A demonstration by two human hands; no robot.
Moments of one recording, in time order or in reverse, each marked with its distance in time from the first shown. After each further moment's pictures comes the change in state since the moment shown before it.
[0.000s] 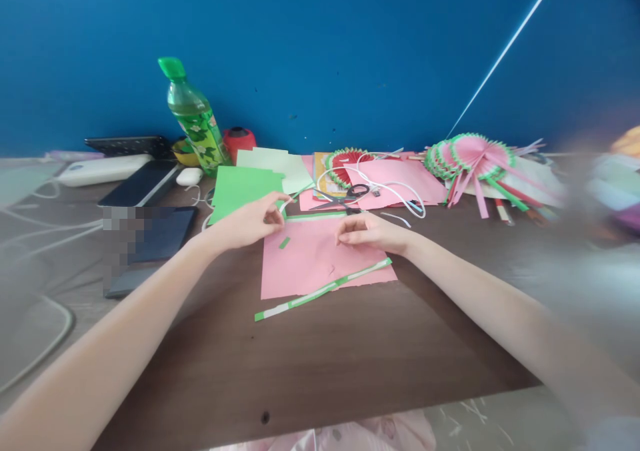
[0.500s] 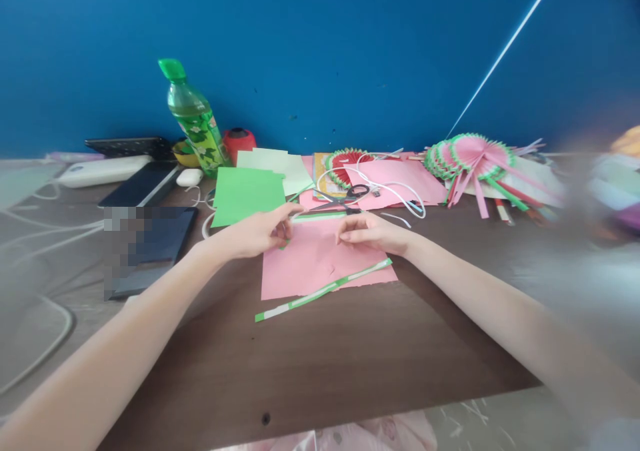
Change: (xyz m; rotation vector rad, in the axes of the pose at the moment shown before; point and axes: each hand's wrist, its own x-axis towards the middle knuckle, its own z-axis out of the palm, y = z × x) left_hand -0.002 0.003 0.009 0.026 -0.138 0.076; right_hand 0.001 0.000 0.001 0.067 0.030 0.002
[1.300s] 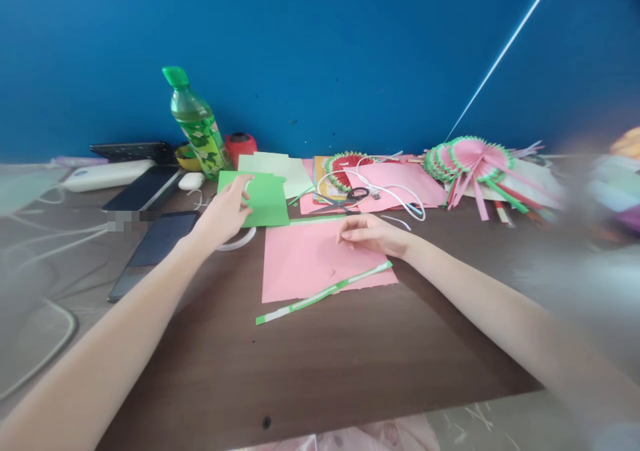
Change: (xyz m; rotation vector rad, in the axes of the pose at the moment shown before) left_hand -0.003 -0.040 -0.024 0.244 0.592 -0.222; right_hand 0.001 0.002 0.001 0.210 0.021 0.007
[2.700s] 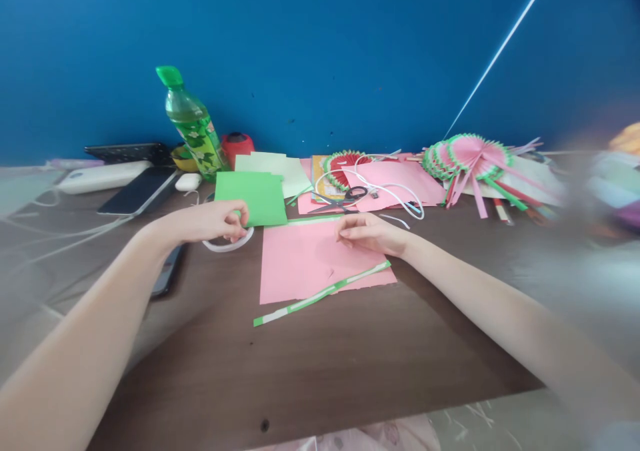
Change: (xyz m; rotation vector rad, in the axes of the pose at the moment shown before) left_hand -0.003 0.007 -0.041 -0.052 -0.718 -0.124; right_hand 0.001 0.003 -0.002 0.047 -0.024 -0.059
